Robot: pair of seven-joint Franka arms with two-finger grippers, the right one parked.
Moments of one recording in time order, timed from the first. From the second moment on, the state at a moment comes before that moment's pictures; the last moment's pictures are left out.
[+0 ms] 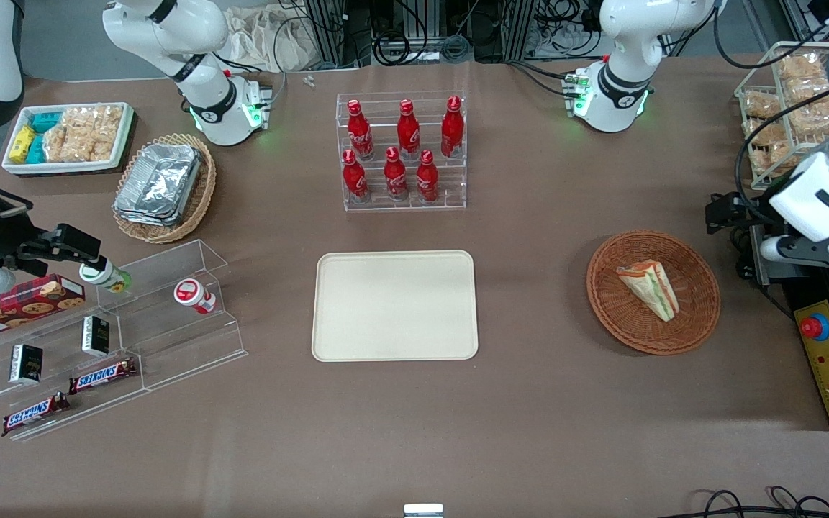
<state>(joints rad) 0.17 0.10 -0.24 -1.55 0.00 1.57 0.06</state>
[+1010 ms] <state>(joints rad) 0.16 0.11 -0.23 -1.97 0.01 2.00 -0.33</state>
